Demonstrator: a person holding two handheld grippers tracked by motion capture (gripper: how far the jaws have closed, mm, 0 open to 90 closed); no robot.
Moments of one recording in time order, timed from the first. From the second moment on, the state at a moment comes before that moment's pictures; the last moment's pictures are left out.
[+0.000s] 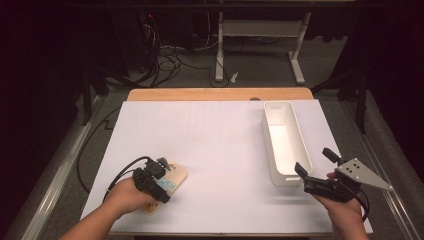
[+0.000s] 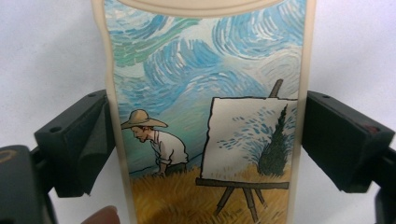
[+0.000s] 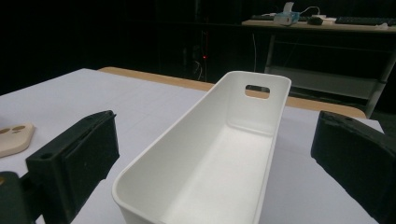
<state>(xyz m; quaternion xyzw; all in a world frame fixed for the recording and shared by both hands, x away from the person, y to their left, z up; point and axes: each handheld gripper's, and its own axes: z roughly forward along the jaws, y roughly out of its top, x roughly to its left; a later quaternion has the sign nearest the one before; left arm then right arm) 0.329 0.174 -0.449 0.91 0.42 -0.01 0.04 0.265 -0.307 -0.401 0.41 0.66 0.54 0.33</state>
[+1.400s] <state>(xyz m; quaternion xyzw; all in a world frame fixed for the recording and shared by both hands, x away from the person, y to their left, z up) 0.324 0.185 -0.430 0.88 0.43 0.02 0.19 0.264 -0.306 -0.400 0.41 0.66 0.54 0.33</state>
